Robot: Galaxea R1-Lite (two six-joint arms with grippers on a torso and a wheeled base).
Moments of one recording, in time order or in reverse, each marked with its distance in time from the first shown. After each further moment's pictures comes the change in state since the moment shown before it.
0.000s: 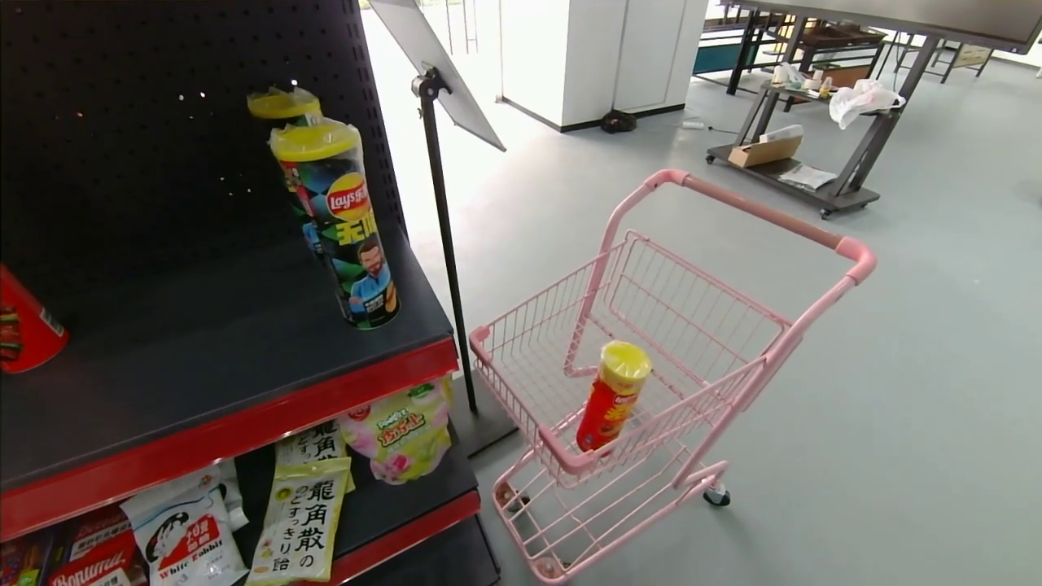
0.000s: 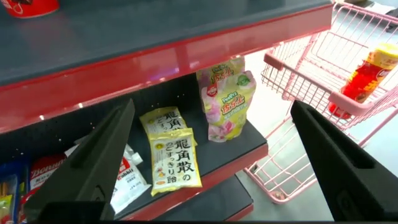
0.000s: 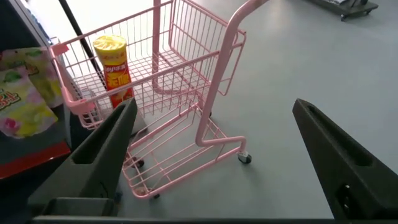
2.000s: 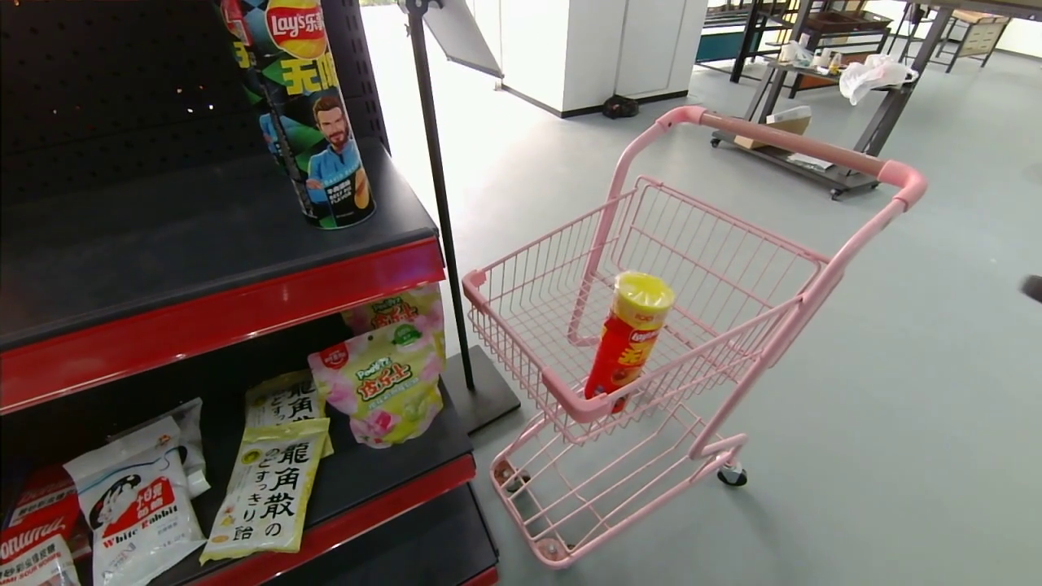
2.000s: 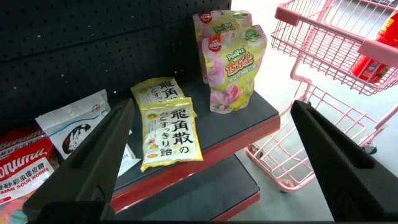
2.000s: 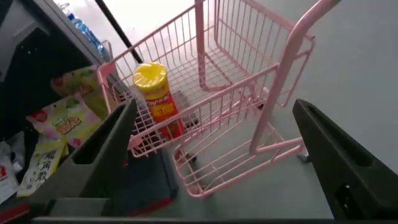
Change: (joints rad) left arm 0.000 0.000 0.000 0.000 -0.001 0.001; right arm 0.055 0.898 -0.747 -0.009 0.131 0.192
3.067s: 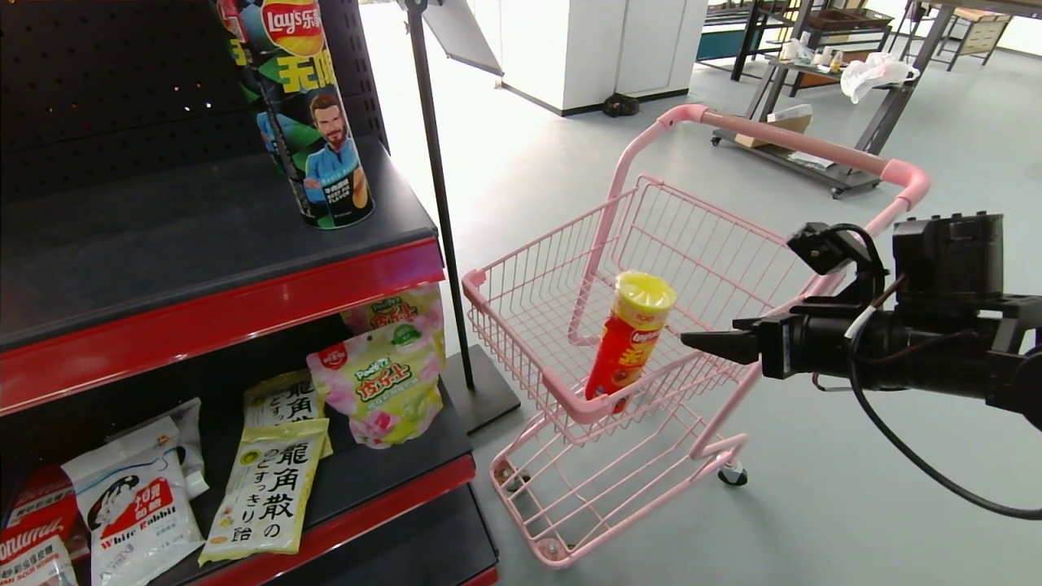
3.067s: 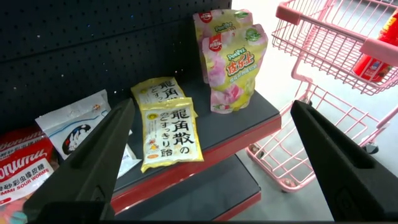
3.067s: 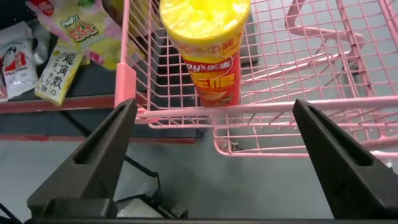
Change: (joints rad) left arm 0.000 0.000 0.000 0.000 0.000 0.003; right arm 0.179 0.750 -0.055 -0.373 0.254 -0.176
